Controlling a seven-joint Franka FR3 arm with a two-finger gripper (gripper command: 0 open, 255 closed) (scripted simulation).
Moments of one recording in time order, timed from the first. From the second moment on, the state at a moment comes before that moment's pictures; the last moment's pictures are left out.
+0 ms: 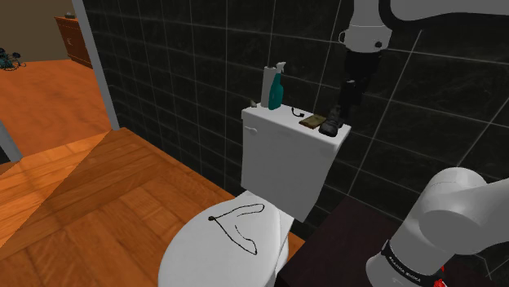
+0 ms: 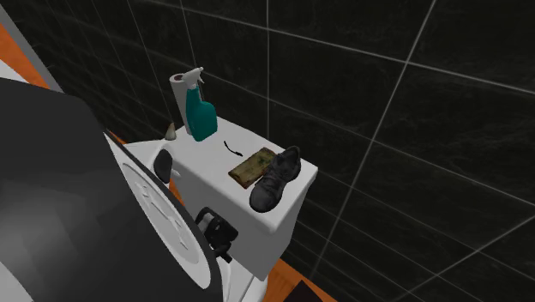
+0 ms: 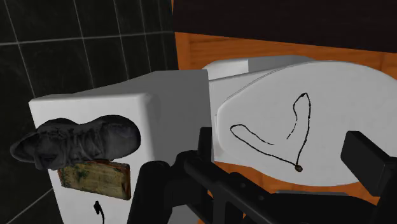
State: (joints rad) arm -0.02 -0.79 0.07 -2.30 -0.12 1.47 -0.05
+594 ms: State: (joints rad) arm -0.15 -0.68 0.07 -2.36 -0.14 1.74 0.22
